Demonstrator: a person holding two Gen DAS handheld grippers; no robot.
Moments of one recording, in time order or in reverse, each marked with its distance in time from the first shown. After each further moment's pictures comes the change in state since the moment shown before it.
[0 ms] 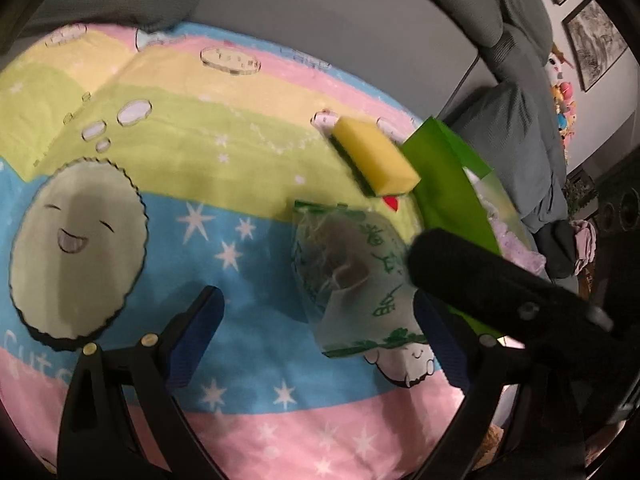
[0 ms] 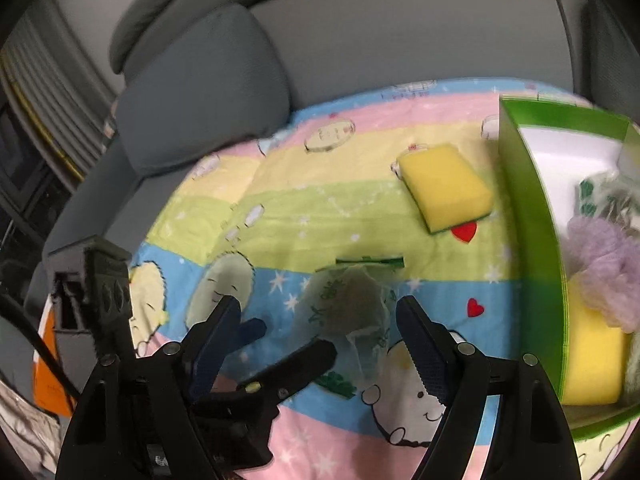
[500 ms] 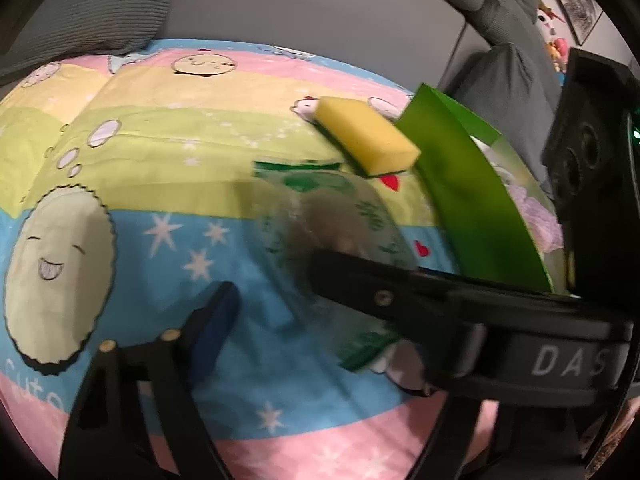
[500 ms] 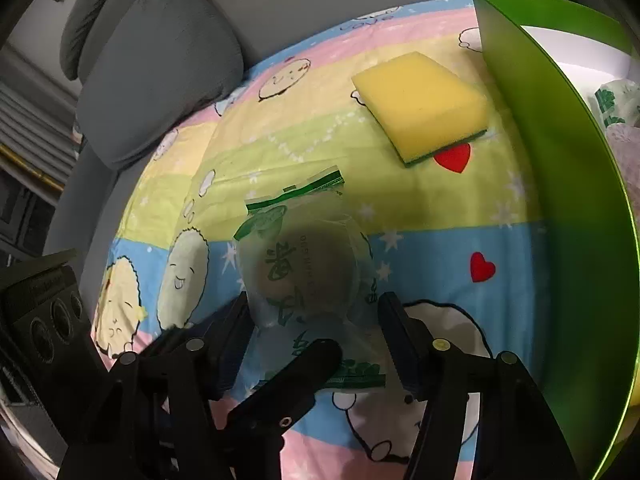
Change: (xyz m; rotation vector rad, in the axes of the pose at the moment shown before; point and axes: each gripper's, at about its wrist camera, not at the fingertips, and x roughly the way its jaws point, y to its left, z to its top) left arm 0.022 -0.022 -0.008 0.148 0.002 0.065; right arm 0.037 -0.036 -0.007 0.115 0.123 0.001
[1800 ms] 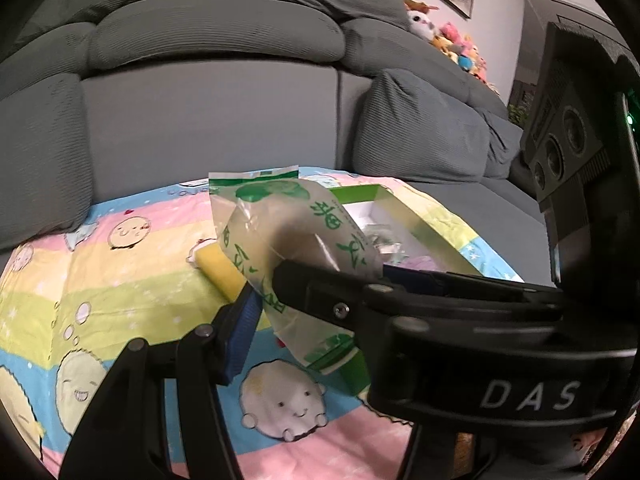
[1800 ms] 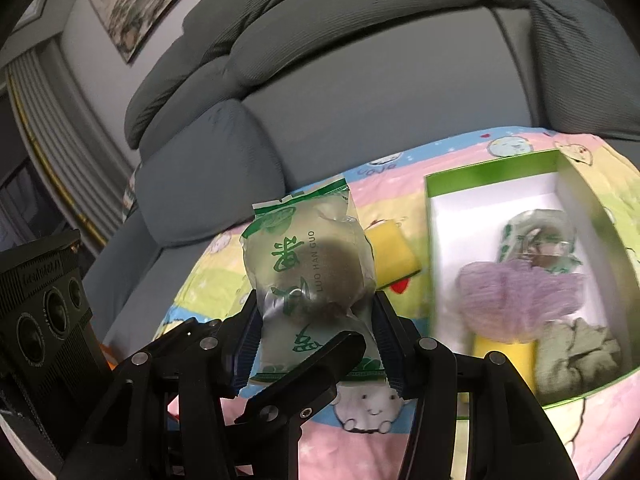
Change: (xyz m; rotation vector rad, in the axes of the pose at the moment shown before) left arm -0.070 -0.136 0.026 0.377 -0.257 -0.050; right arm -0.163 -0.011 -0.014 -0.061 -0.417 0.055
